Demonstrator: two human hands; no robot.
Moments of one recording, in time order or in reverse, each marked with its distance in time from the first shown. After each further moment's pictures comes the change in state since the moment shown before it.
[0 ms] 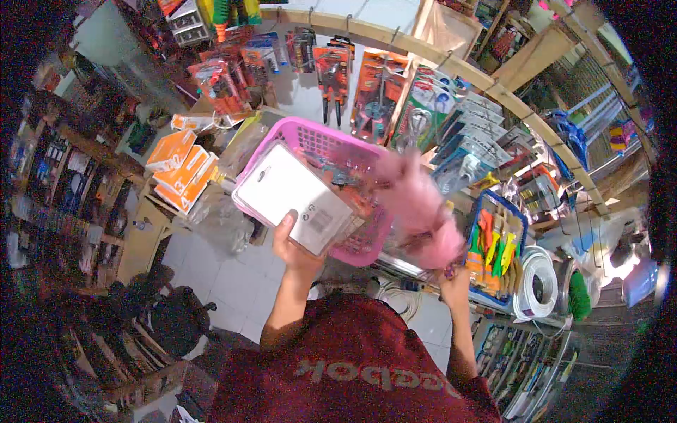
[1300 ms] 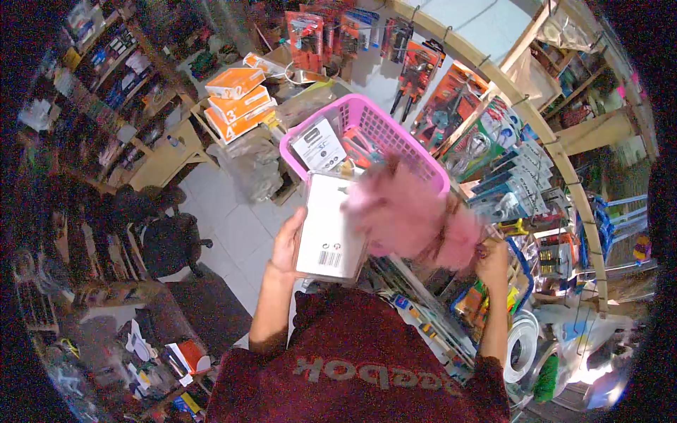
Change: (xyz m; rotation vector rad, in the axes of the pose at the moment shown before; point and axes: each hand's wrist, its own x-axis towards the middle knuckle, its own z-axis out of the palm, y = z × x) left_hand -0.079 0.019 -0.053 -0.451 -0.115 -0.180; right_hand 0.129 -0.030 -0.067 -0.325 -0.245 -0.567
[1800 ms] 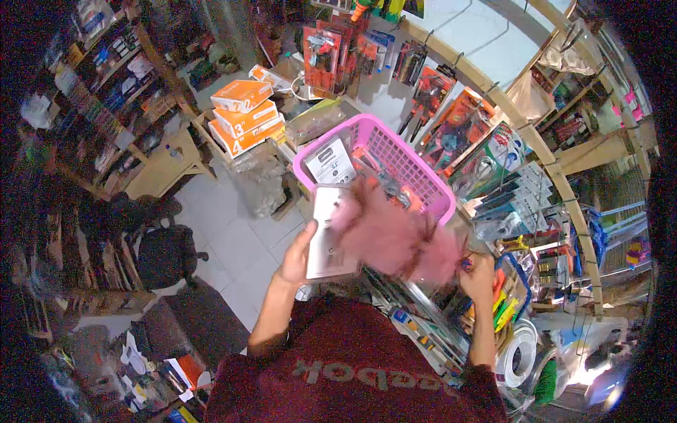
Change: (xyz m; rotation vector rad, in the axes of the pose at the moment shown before) left_hand -0.003 0.043 -0.010 0.473 0.082 -0.054; right_hand 0.018 -0.074 0.010 0.042 0.088 0.088
